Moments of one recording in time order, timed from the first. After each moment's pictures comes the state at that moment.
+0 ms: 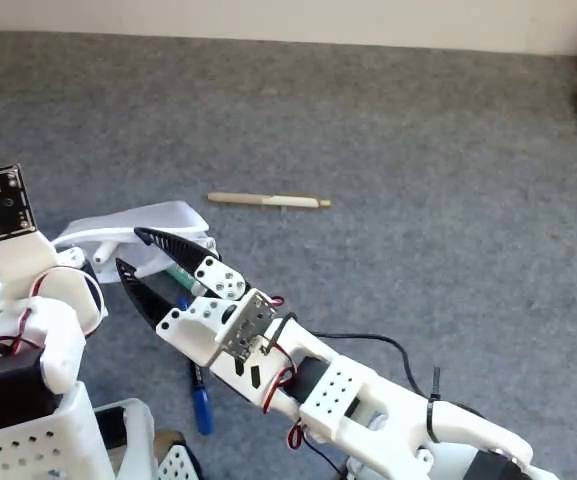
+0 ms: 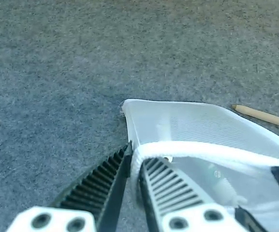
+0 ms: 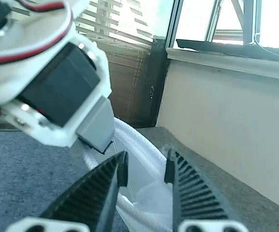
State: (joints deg) left arm -23.3 -67.6 36.5 79.8 7.3; right arm -57.7 -33.0 71.6 -42.1 11.1
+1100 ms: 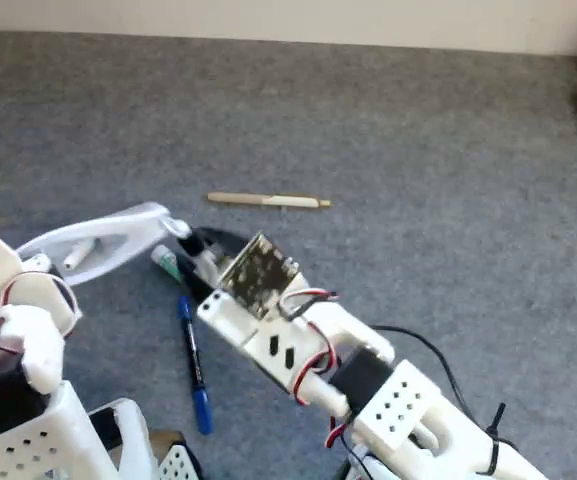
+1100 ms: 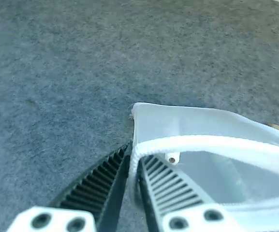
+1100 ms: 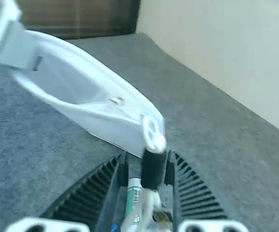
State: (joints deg) left arm -33.9 -67.6 36.4 79.8 7.3; right arm -50.1 -57.5 59.6 17.8 11.1
